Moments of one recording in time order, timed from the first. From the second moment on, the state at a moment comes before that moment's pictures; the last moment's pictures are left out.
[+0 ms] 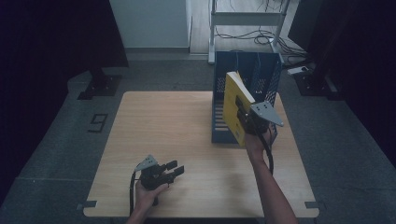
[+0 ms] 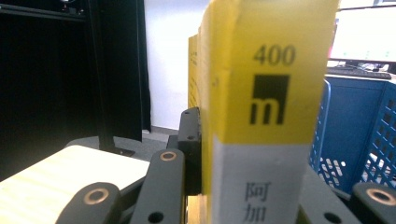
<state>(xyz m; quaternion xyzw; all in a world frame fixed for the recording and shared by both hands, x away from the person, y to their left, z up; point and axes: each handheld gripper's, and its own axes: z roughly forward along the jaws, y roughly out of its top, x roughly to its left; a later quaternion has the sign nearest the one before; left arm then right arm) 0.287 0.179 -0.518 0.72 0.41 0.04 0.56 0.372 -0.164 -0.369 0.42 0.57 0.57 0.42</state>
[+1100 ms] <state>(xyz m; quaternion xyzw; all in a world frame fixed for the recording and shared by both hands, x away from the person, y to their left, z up) 0.291 0.190 -0.521 0.71 0.42 0.04 0.56 0.428 -0.150 -0.382 0.44 0.56 0.55 0.44</state>
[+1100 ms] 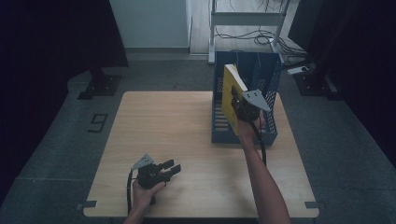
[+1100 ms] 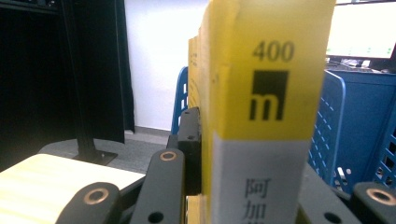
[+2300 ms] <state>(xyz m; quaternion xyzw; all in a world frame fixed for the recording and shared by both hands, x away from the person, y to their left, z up) 0.293 0.198 -0.522 0.70 0.43 0.04 0.56 0.461 -0.136 -0.387 0.47 0.54 0.55 0.44</state>
